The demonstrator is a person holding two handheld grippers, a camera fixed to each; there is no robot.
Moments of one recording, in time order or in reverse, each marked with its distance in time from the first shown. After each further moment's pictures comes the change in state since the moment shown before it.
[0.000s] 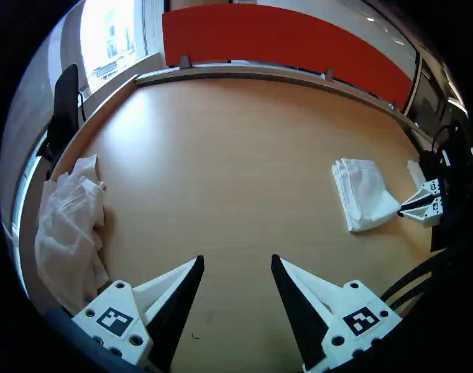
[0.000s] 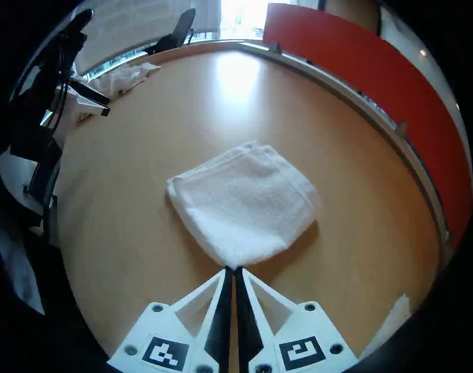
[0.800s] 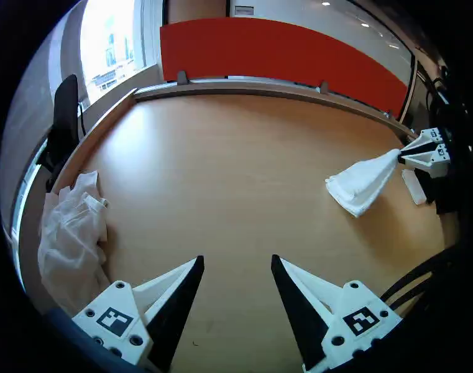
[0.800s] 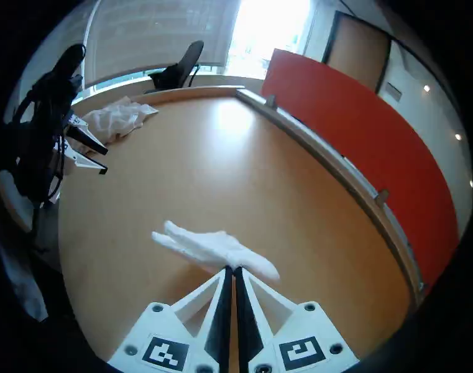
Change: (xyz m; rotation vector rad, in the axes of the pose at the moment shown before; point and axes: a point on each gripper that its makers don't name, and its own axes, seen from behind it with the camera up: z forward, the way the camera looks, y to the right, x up) left arm 0.027 0.006 -0.013 -0.011 0.072 0.012; right arm 0.137 0.045 -0.051 -0.077 0.194 -0.123
